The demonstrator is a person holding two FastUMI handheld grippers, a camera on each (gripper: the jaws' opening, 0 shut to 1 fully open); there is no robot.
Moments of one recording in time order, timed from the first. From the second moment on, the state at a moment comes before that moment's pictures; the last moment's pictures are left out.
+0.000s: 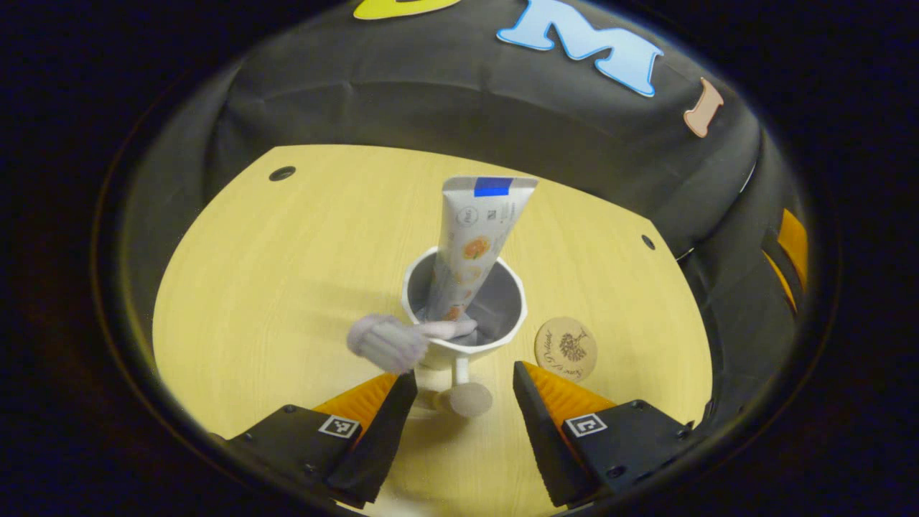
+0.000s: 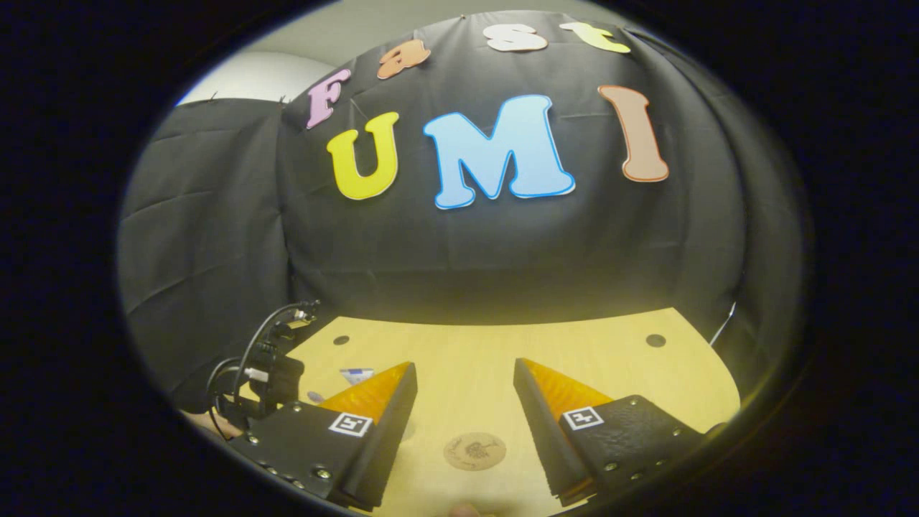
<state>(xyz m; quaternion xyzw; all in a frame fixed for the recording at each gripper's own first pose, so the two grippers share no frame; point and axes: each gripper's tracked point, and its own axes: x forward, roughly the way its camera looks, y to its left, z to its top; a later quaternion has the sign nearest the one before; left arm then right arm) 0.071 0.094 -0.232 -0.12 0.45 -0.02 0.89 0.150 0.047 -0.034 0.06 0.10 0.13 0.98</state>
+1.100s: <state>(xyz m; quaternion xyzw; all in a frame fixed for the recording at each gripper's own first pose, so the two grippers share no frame) 0.075 0.101 -0.273 -0.01 0.50 0.01 0.86 0.150 0.024 -0.063 0.08 0.14 0.12 0.98</state>
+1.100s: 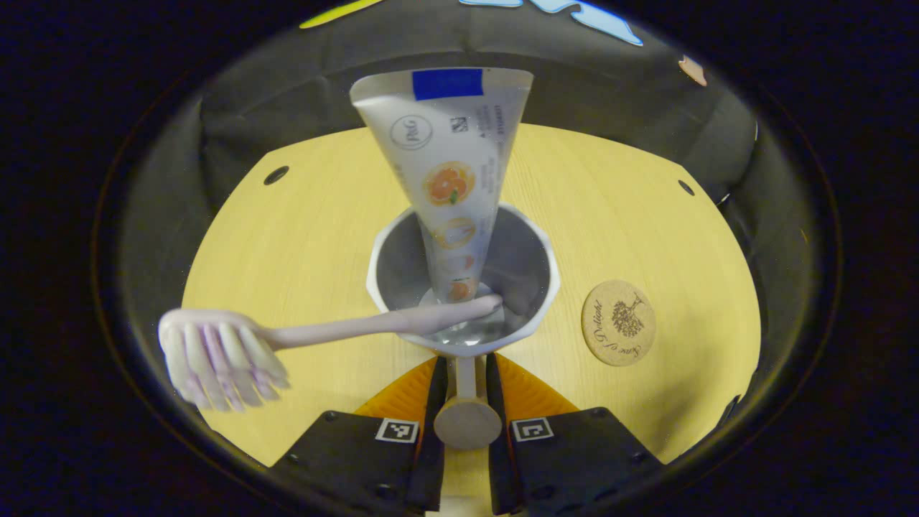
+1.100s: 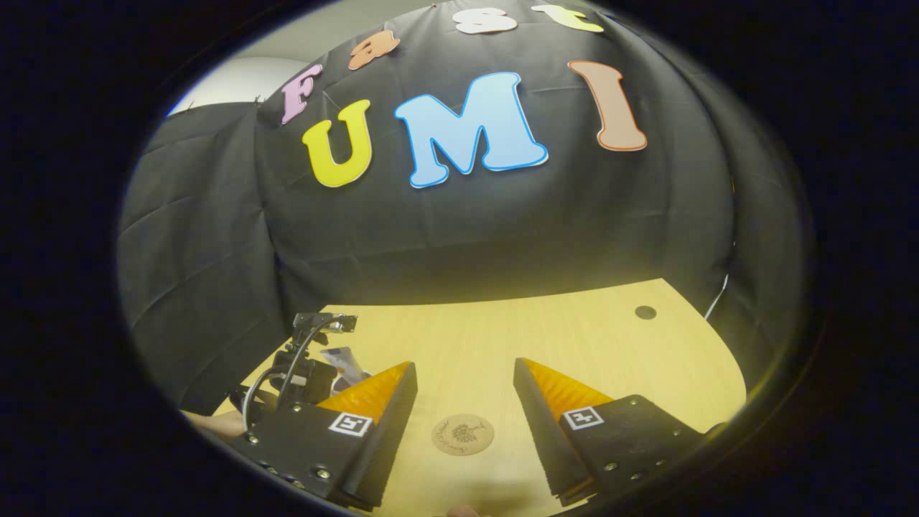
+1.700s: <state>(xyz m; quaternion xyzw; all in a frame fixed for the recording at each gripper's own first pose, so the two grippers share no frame) 0.076 0.075 -0.259 -0.03 0.46 -0.01 0.89 0.148 0.009 -0.065 0.09 0.14 0.10 0.98</state>
